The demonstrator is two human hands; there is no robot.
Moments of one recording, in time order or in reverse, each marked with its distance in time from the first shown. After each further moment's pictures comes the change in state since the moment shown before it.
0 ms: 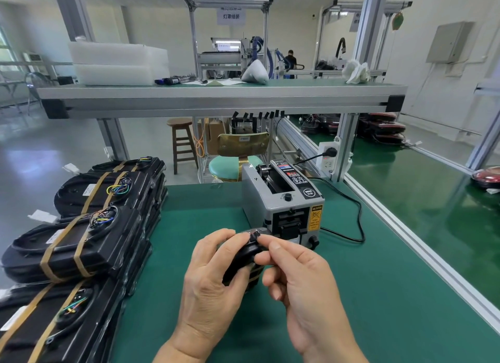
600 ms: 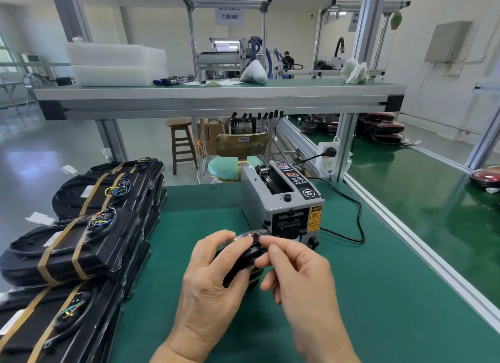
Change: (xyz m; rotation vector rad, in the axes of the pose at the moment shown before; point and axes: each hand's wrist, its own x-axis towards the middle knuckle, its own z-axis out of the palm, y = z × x) left_hand 0.002 0.001 -0.004 -0.007 -0.051 -0.006; right_hand 0.001 0.005 -0.003 -0.271 0.035 -0.181
